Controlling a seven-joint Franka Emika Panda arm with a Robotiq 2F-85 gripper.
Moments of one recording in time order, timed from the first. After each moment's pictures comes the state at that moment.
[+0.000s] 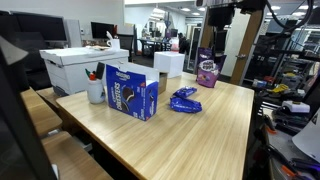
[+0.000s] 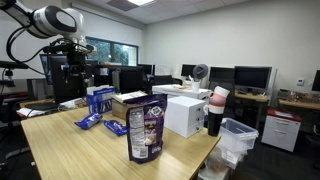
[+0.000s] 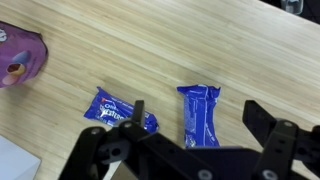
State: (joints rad) arm 0.10 -0.31 0.14 -2.41 -0.13 1.96 -0.02
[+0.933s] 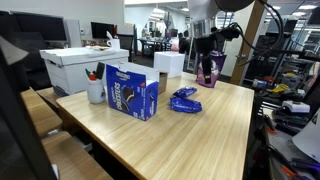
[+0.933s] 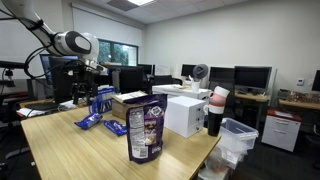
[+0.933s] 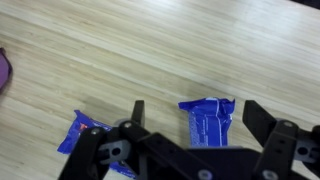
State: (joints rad) arm 0.10 -0.06 0.10 -2.36 -0.12 2.02 0.02
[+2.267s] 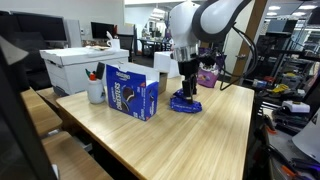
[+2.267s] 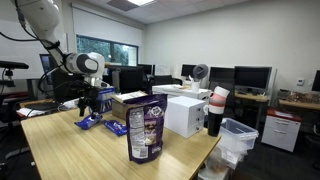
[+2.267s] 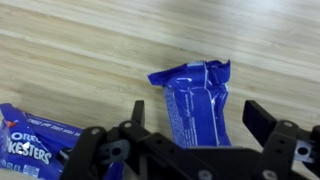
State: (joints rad) arm 0.11 0.22 0.11 -2.26 -0.08 2.19 0.13
